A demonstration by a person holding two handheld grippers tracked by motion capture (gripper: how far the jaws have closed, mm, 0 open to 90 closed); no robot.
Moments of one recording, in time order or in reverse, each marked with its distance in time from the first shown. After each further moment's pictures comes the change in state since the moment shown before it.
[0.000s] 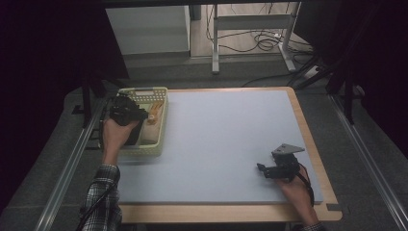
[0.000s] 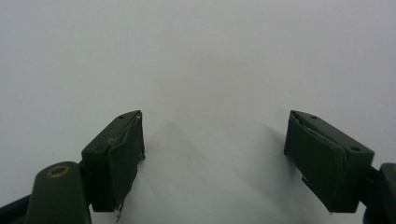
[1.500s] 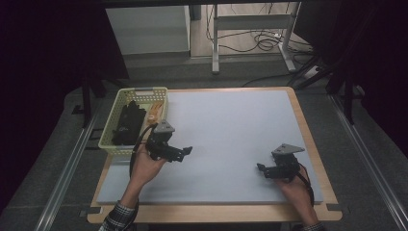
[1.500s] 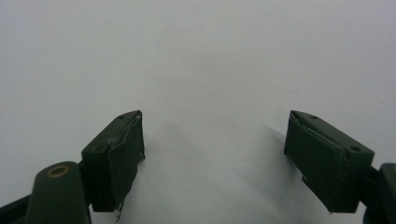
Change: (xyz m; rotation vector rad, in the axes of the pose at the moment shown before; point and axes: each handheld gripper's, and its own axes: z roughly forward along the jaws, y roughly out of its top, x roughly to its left) left arm -0.156 -0.071 -0.025 -0.135 -0.327 0.407; right arm 0.000 0.000 0.000 0.003 -0.002 0.000
